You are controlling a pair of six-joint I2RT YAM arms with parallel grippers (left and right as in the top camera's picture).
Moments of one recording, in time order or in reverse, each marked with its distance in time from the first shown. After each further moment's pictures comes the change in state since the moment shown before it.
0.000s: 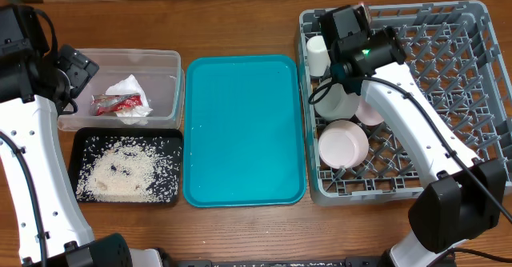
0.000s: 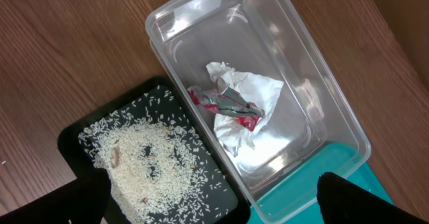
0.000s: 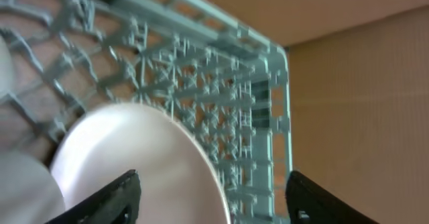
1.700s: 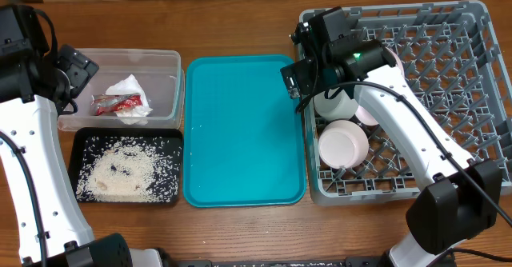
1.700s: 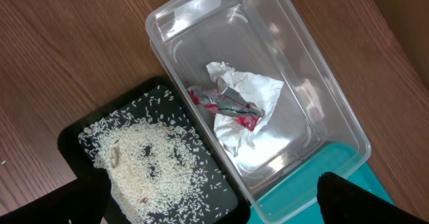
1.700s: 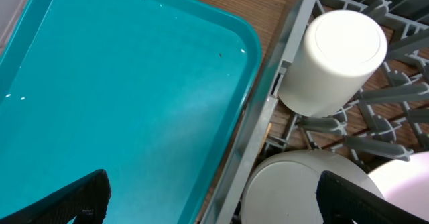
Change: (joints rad) left arm 0.000 0.000 0.000 0.000 0.000 0.000; right arm 0.040 0.000 0.000 -0.006 -0.902 0.136
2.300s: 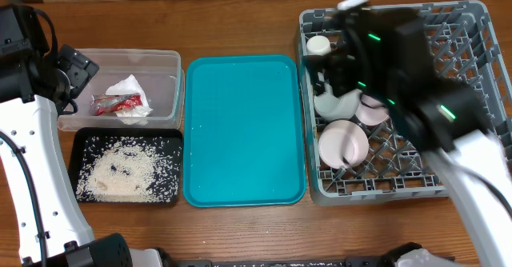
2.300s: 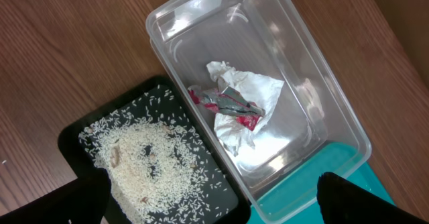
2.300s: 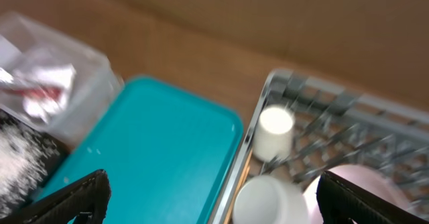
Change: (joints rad) left arm 0.000 0.000 0.000 -0.002 0.000 0.000; right arm -0.002 -0.457 0.000 0.009 0.005 -0.001
